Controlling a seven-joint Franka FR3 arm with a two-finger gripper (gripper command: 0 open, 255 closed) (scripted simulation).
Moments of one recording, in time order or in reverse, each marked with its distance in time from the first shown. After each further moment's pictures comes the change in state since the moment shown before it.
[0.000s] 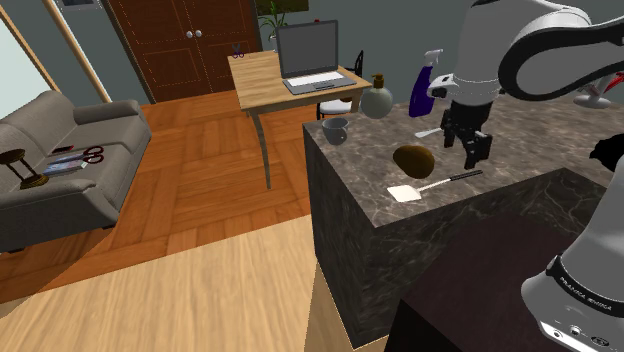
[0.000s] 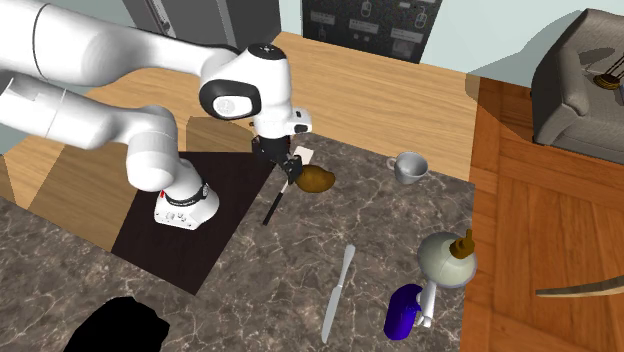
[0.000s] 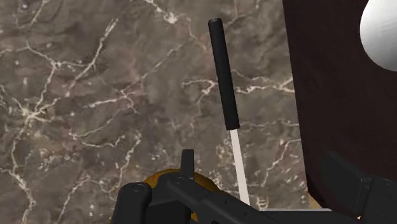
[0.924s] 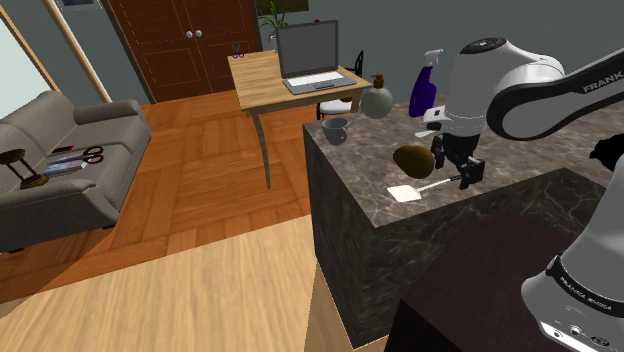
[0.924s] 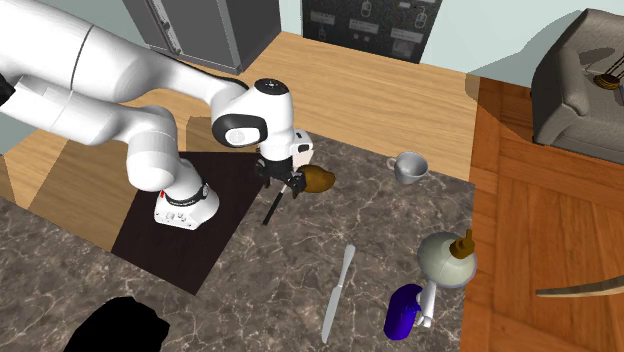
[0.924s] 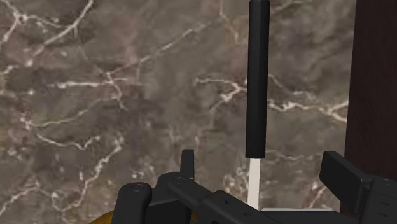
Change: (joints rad) arm 0.011 0.124 -0.088 -0.115 -0.105 0.242 -0.138
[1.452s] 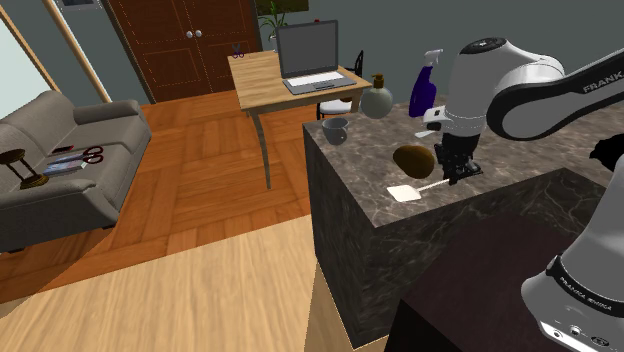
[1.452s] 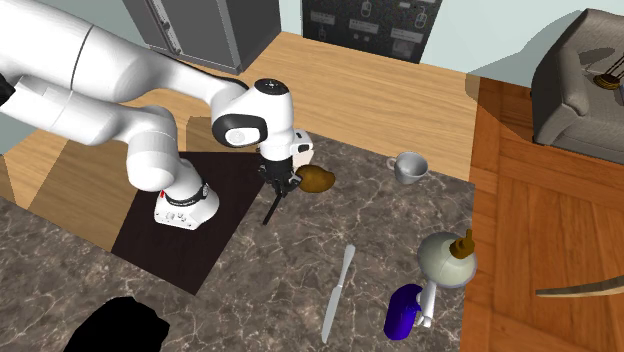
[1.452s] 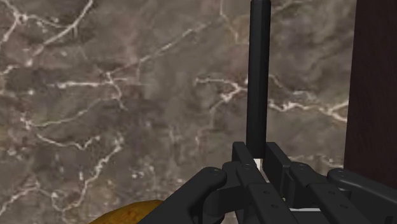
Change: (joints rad) arm 0.000 0.000 0.000 0.000 0.000 0.001 0.000
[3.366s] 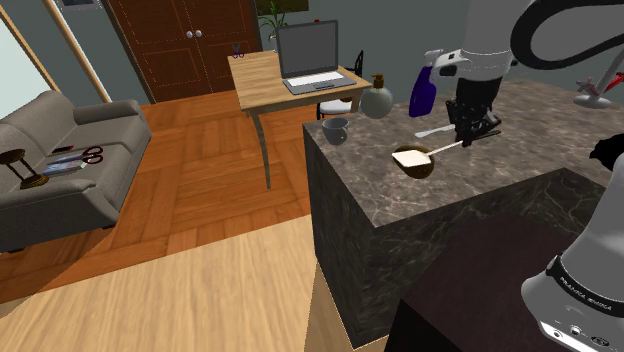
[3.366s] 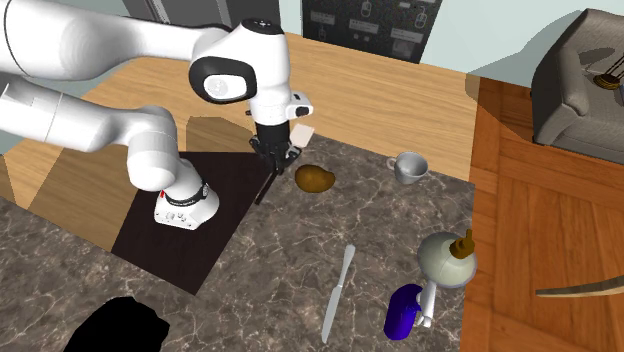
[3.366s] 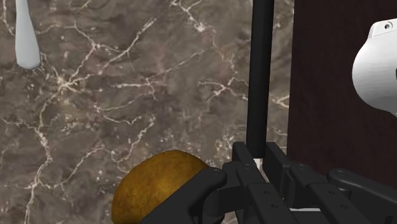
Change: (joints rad) arm 0.024 -0.168 0.072 0.215 0.090 -0.377 -0.063
